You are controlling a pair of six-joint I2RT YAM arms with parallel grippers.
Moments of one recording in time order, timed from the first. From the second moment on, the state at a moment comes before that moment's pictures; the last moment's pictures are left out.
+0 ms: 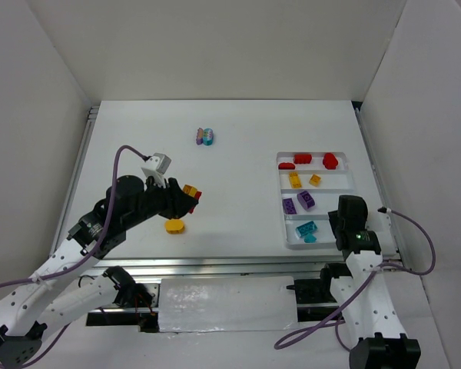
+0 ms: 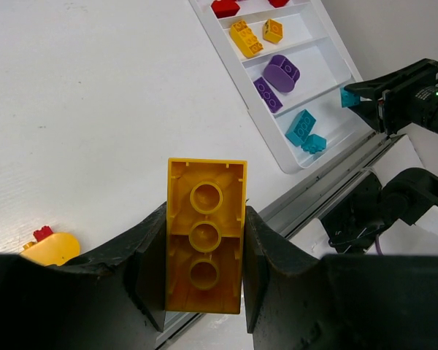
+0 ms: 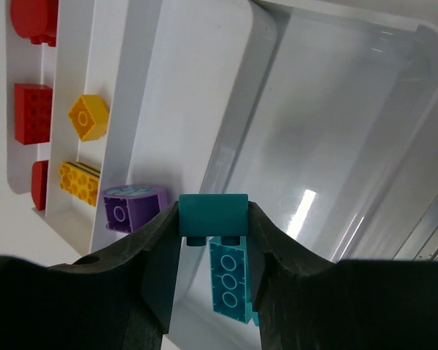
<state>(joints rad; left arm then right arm) -0.66 0.76 0.85 -0.45 0.09 -0.50 -0.07 0.61 0.43 -0.67 0.40 1.19</state>
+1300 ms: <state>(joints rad) -0.71 1.00 0.77 0.18 0.80 -0.61 0.58 0.57 0.58 0.07 -0.73 0.79</state>
